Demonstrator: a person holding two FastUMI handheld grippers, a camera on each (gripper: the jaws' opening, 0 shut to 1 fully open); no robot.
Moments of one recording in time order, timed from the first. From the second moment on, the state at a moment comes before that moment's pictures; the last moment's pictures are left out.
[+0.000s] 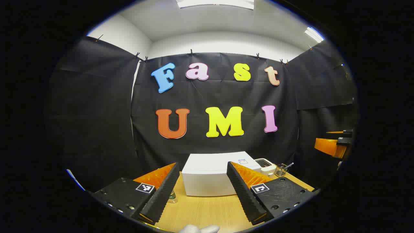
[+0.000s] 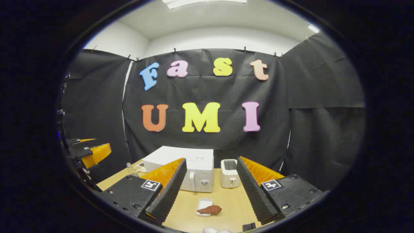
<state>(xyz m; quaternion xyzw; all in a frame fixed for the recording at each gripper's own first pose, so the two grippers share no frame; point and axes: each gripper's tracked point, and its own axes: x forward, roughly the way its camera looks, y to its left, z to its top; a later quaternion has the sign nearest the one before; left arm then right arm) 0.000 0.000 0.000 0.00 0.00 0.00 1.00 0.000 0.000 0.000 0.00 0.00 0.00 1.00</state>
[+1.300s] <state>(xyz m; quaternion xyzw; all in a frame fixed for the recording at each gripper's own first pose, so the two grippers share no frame) 0.065 -0.053 -0.061 0.00 -0.01 -0.01 1.00 0.025 -0.052 0.010 0.00 -0.01 -0.01 1.00</state>
